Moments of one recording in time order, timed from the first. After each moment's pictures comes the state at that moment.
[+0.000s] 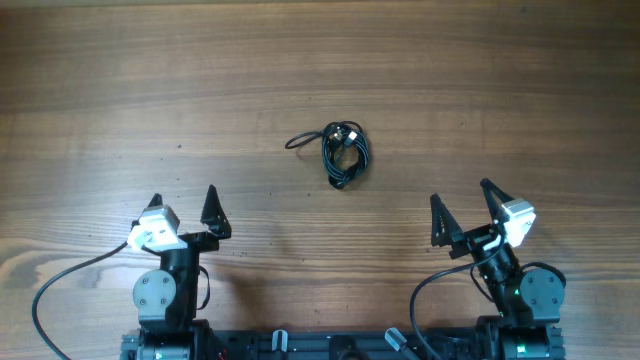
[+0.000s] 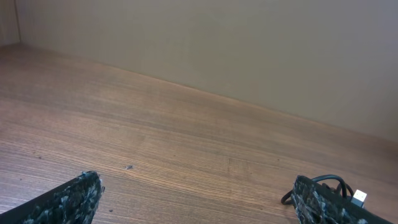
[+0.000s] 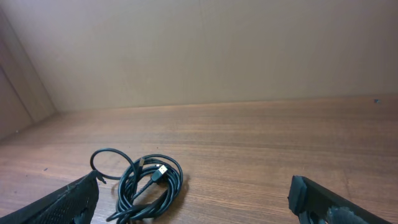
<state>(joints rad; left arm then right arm) 0.01 0.01 0.01 -0.07 -0.04 -0.25 0.01 0.02 0.01 0.02 -0.34 0.21</state>
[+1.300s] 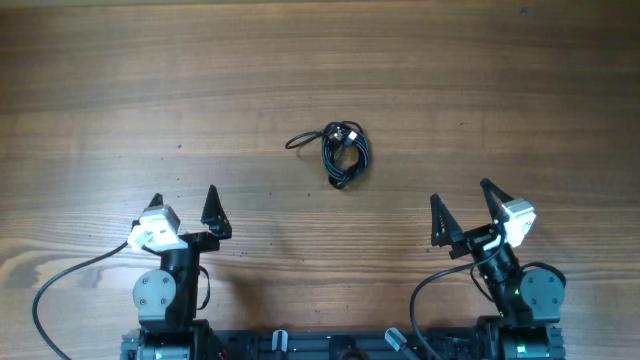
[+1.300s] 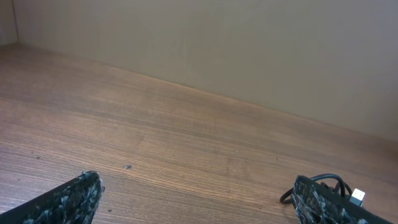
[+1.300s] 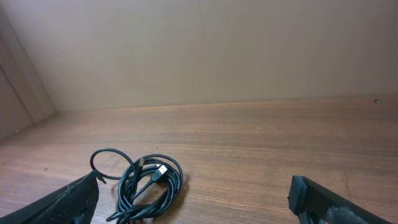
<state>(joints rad) 0.01 0.01 0.01 -0.07 -0.04 -0.25 0.01 0.02 0.01 0.02 -0.34 0.21</state>
